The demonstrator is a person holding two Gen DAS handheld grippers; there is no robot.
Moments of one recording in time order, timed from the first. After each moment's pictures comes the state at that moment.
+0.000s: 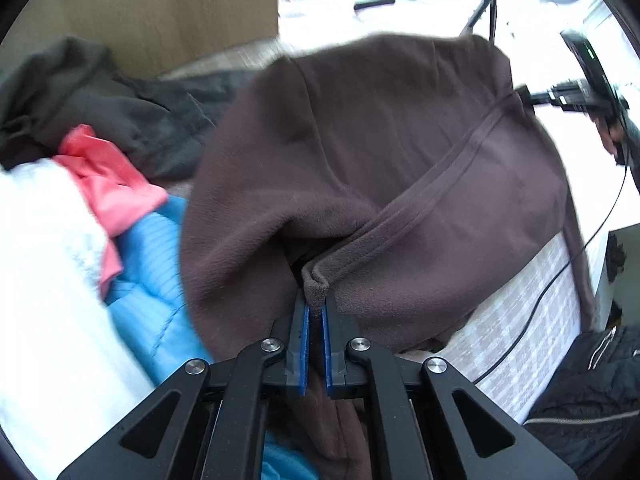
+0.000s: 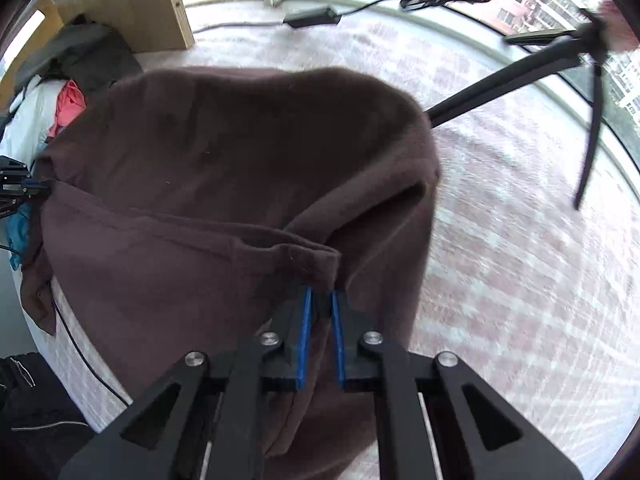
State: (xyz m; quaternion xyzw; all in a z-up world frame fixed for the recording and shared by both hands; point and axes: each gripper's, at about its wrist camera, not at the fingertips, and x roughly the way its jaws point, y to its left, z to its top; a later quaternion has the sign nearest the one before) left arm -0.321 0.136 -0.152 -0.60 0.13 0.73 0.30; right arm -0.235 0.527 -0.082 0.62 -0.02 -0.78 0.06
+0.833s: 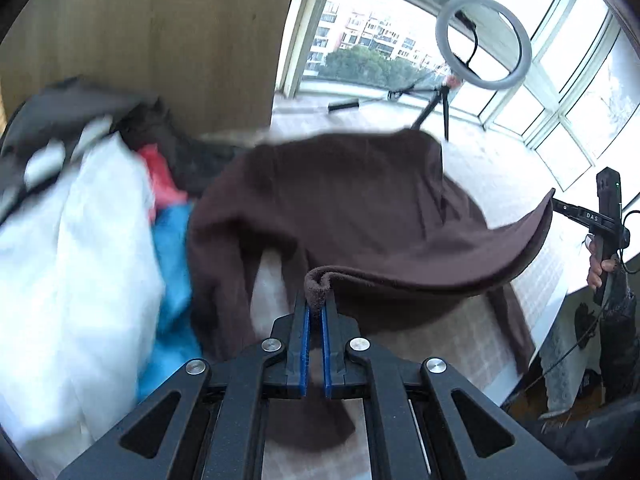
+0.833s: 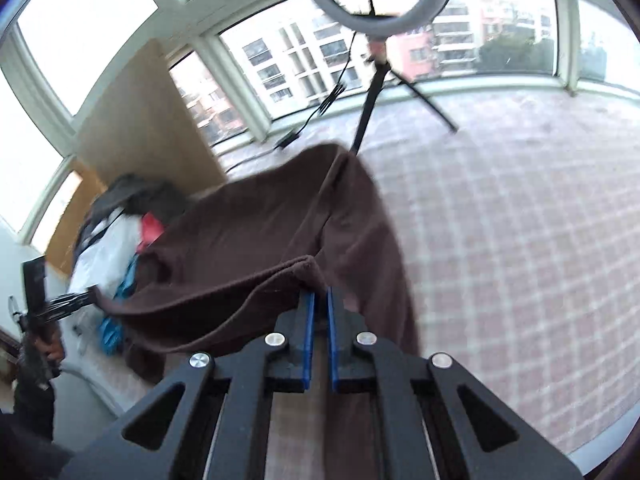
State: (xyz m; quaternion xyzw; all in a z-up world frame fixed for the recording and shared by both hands) left arm -0.264 0.123 -0.039 -0.49 0.03 0.82 0.29; right arm -0.064 0.524 -0.039 0.40 -0.22 -0.89 -0.07
